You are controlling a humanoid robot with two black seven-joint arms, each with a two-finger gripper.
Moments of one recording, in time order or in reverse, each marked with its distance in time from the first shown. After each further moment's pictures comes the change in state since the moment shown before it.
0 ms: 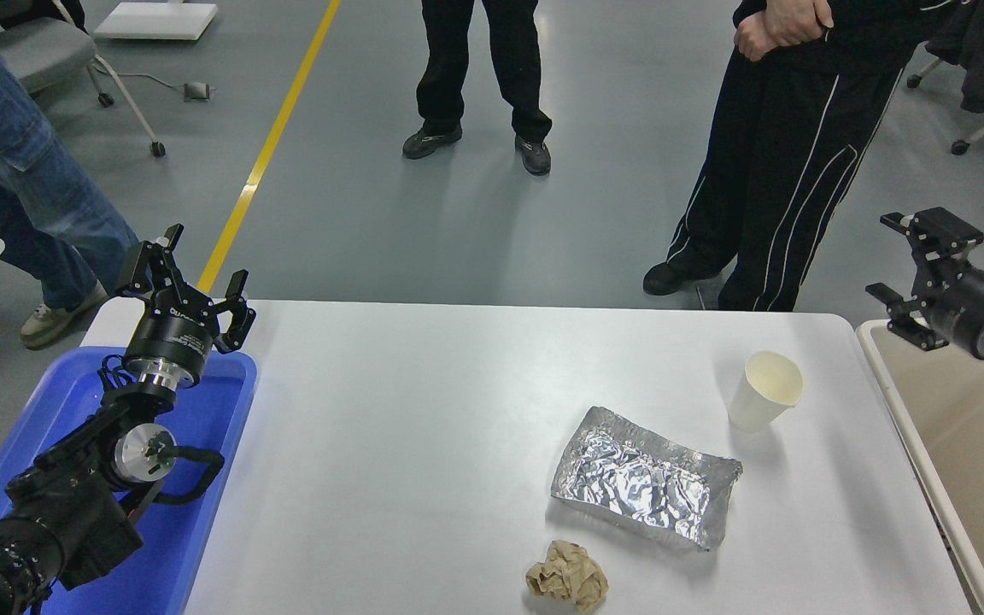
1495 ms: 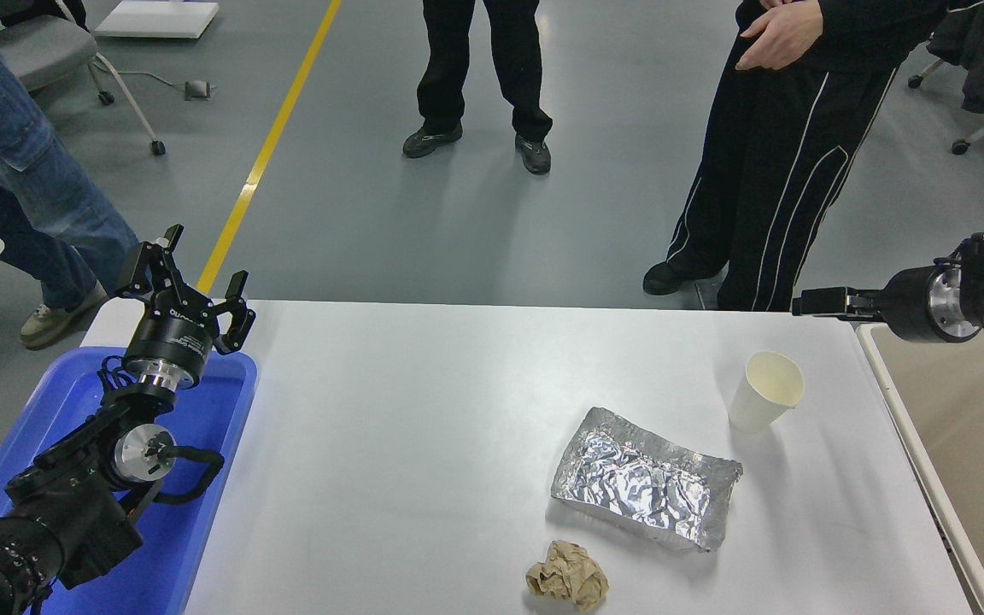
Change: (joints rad) left arm 0.000 0.000 0.000 0.000 0.000 0.000 0.000; right arm 0.272 0.193 -0.576 0.009 -0.765 0.002 0.004
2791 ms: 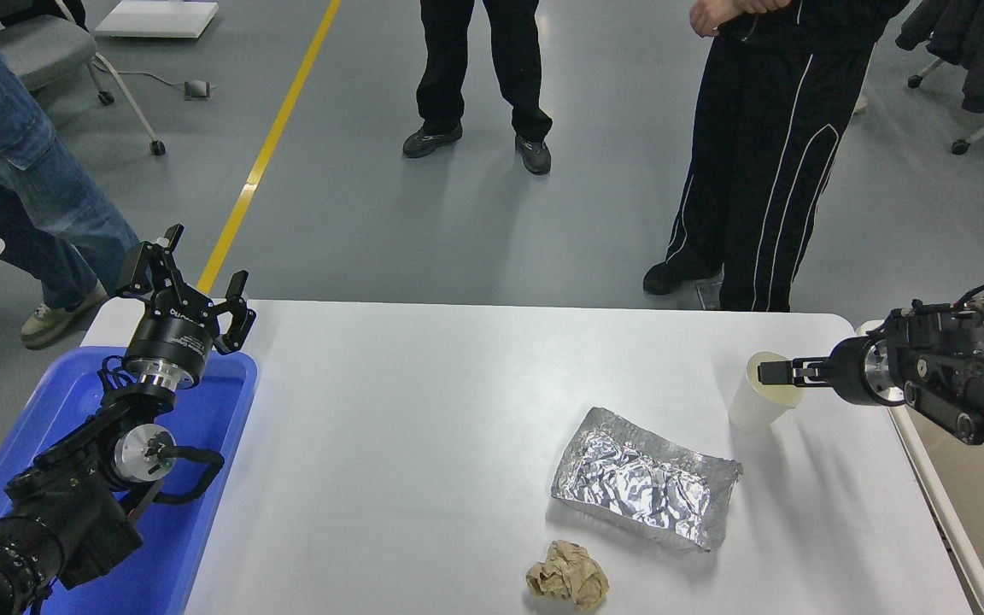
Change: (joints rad) left arm 0.000 0.000 0.000 0.000 0.000 0.000 0.000; right arm -0.166 0.171 -0.018 -0.189 -0.003 -0.097 0.001
